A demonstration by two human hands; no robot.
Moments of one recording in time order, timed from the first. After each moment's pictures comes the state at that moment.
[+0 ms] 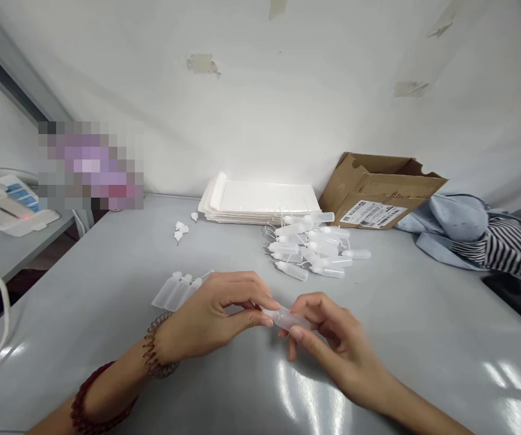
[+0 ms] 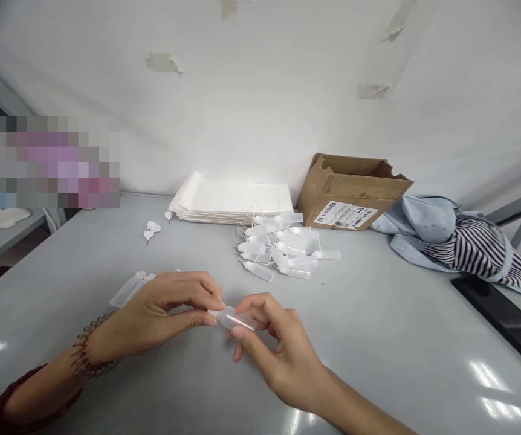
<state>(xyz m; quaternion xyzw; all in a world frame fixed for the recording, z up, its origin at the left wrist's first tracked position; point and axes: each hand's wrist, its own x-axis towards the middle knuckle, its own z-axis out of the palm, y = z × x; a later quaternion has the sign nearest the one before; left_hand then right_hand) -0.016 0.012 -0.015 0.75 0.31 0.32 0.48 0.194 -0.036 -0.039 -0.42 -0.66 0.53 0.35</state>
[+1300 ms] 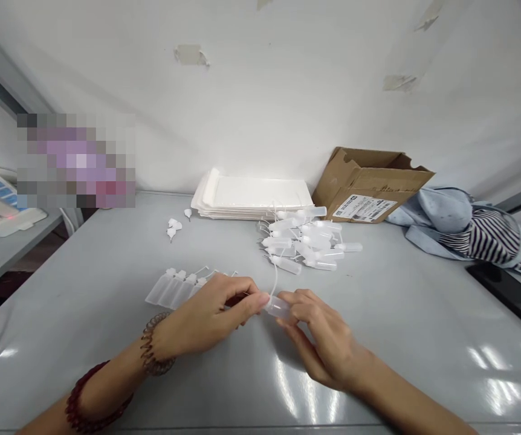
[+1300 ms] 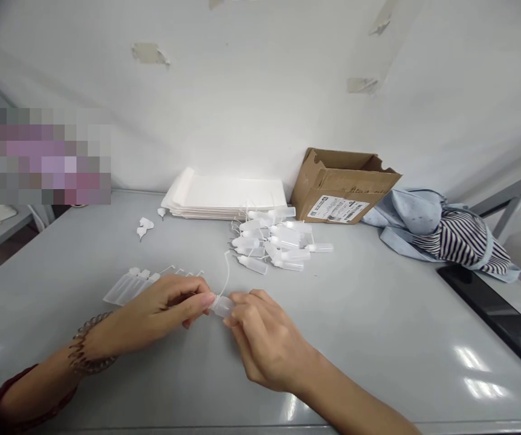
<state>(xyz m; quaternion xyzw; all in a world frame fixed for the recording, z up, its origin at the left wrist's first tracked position) -0.012 0.008 -0.010 0.77 0.41 0.15 0.47 0.192 -0.034 -0.048 -0.32 -0.86 0.17 0.36</state>
